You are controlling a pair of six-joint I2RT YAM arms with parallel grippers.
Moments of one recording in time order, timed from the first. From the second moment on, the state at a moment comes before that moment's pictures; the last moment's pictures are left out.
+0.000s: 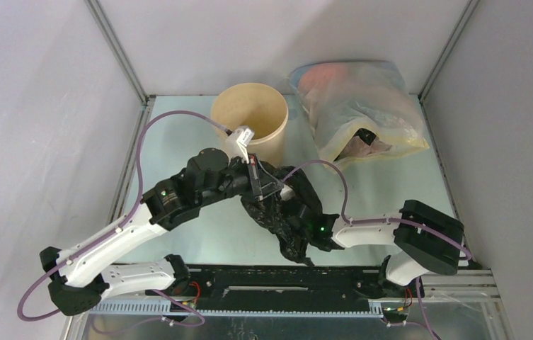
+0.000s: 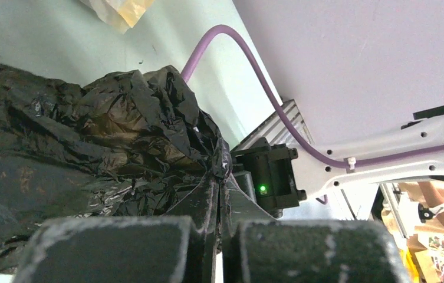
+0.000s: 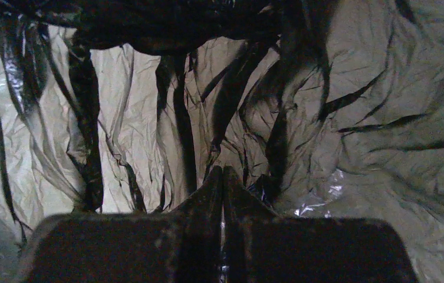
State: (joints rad) left arm -0.97 1.01 1.16 -0.49 0.03 -0.76; right arm 1.14 1.53 0.62 0.35 0.40 0.41
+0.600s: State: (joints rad) left arm -1.00 1.10 1.11 -0.35 0.16 -0.80; right arm 1.00 1.25 0.50 0.32 0.38 0.60
